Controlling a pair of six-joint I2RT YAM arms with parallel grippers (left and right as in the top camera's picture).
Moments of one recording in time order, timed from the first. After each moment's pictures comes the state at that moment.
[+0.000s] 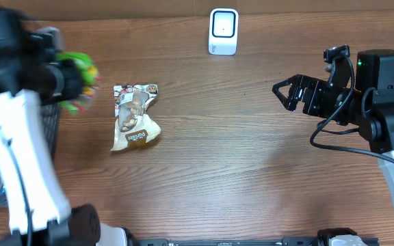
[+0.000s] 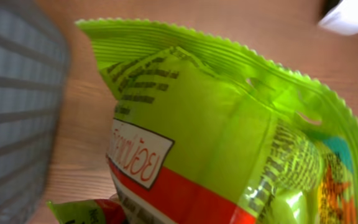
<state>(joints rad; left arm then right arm) 0.24 1.66 2.06 -1.55 0.13 -0.03 0.08 1.26 1.37 -0.95 -0.53 0.36</state>
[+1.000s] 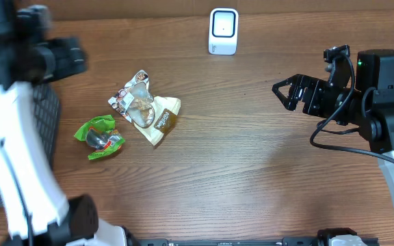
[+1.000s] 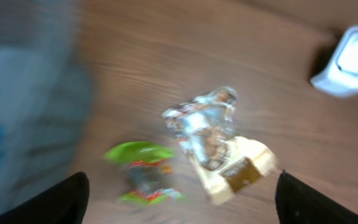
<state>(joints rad) 0.28 1.71 2.31 -1.56 0.08 -0.11 0.08 1.26 1.37 -0.95 -0.53 0.36</state>
